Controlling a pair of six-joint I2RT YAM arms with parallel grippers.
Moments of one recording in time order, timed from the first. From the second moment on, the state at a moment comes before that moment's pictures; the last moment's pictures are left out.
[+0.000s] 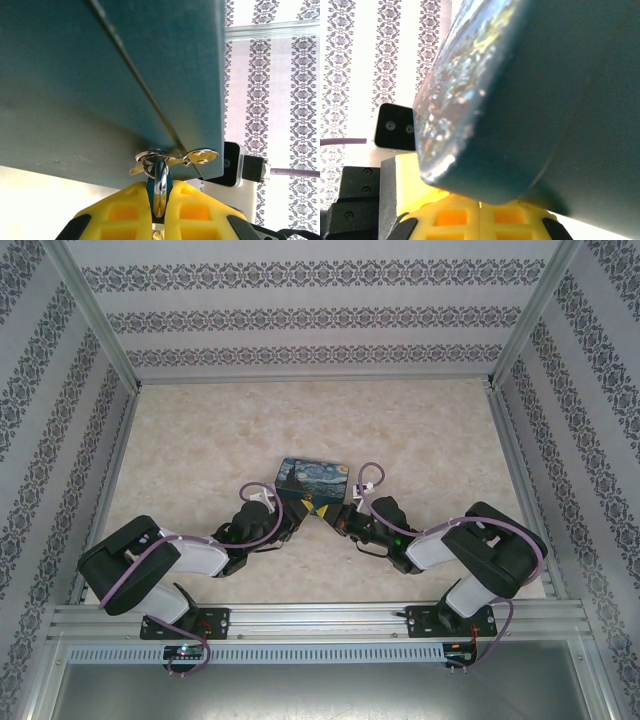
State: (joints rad) left arm -0.74 1.48 0.32 0.85 0.08 -1.45; right arm 0.73 1.58 0.30 1.01 -0.32 1.29
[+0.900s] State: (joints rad) left arm -0.73 1.54 0.33 0.98 0.11 -1.55; right arm 0.67 1.57 0.31 1.03 -0.40 1.29
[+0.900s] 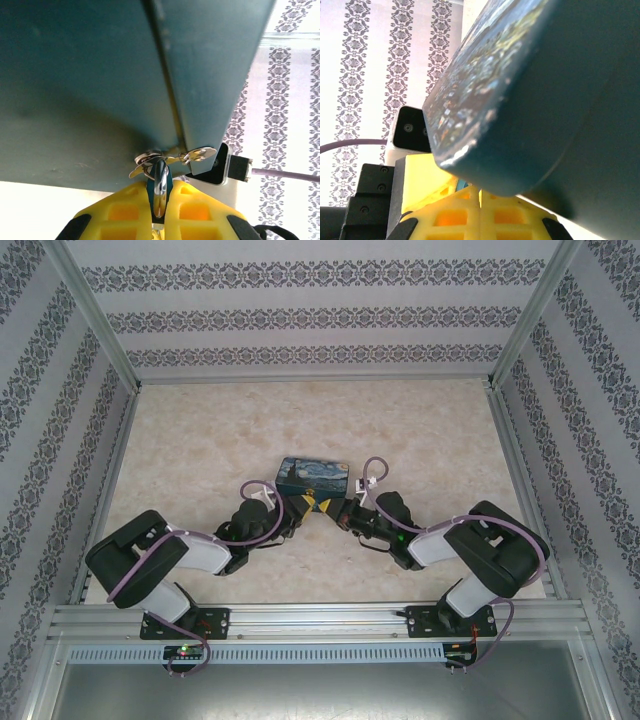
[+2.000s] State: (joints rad) left arm -0.70 1.57 0.37 1.05 0.09 -1.65; right arm 0.49 1.79 0.44 1.24 -0.77 1.38
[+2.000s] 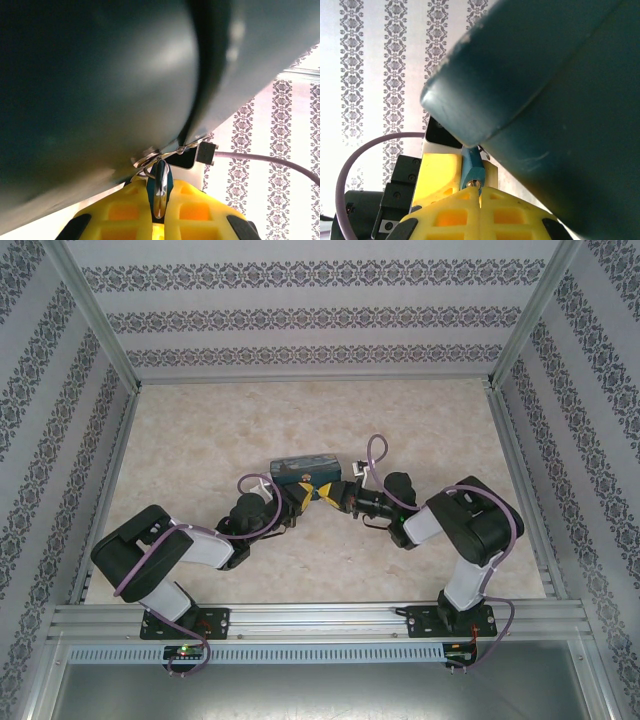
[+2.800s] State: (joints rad) left arm -0.70 1.57 0.37 1.02 0.13 -1.65; right arm 0.44 1.81 0.47 1.20 -0.87 1.31
